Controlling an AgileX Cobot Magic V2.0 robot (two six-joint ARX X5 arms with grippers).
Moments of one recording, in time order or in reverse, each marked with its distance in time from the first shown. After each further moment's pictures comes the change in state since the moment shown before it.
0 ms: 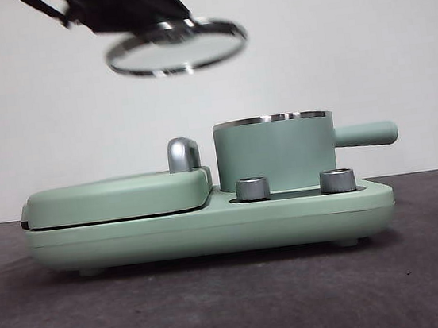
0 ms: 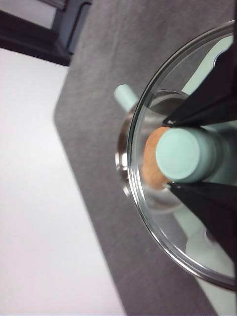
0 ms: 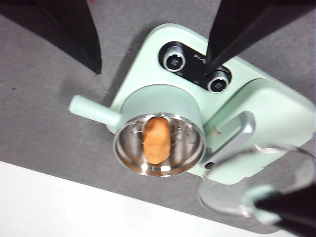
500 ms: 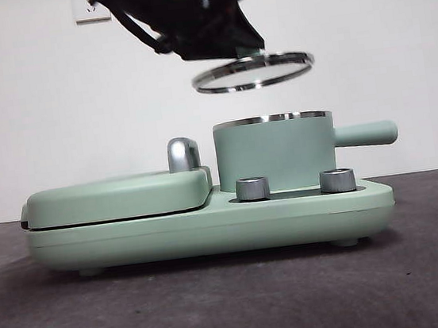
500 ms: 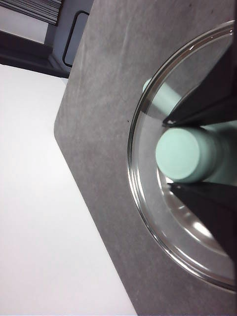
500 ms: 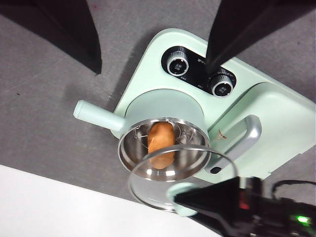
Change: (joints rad) left arm -0.063 0.388 0.349 0.040 0.000 0.023; right arm 0.000 -0.001 0.000 -0.017 0.008 0.000
